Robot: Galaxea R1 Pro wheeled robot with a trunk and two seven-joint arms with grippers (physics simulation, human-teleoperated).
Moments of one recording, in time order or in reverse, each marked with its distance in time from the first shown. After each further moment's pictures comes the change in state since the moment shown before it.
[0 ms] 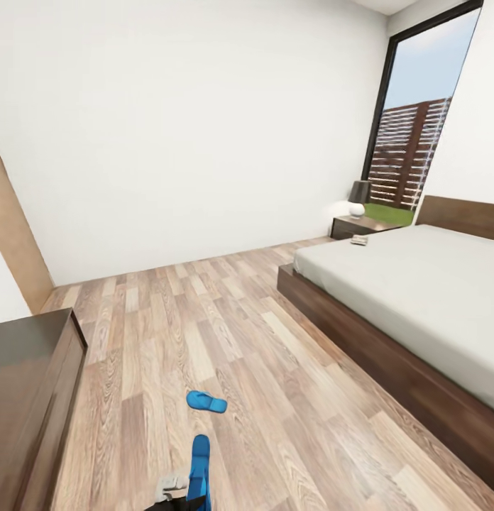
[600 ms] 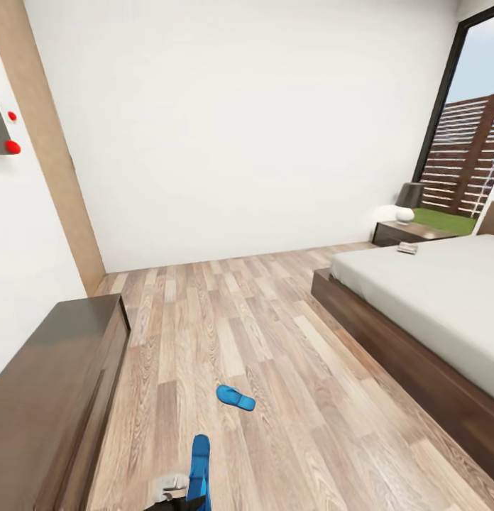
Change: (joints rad) left arm 0.000 0.000 0.000 0.000 0.000 -0.001 0.000; right arm 0.000 0.000 0.000 0.000 0.000 0.000 0.000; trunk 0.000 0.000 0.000
